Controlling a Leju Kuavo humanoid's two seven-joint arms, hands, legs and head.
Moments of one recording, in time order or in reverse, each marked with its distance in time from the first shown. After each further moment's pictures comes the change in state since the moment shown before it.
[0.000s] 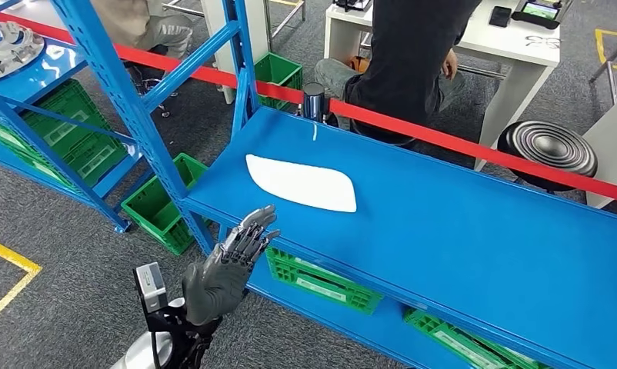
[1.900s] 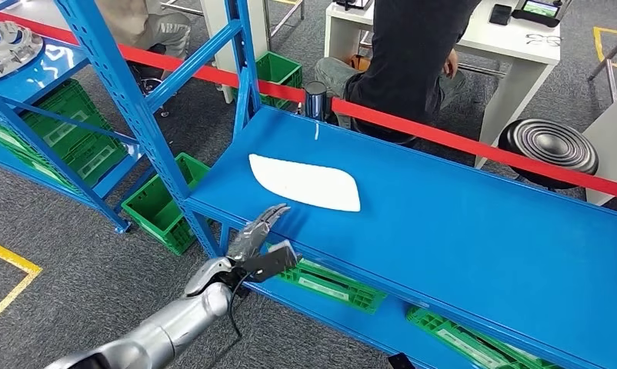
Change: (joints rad) left arm -0.375 -0.277 -0.028 0.990 -0.663 0.317 0.148; right arm -0.065 0.003 0.065 -0.016 0.104 -0.019 0.034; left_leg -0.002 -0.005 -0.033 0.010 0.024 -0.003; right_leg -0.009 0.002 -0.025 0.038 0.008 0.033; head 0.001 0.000
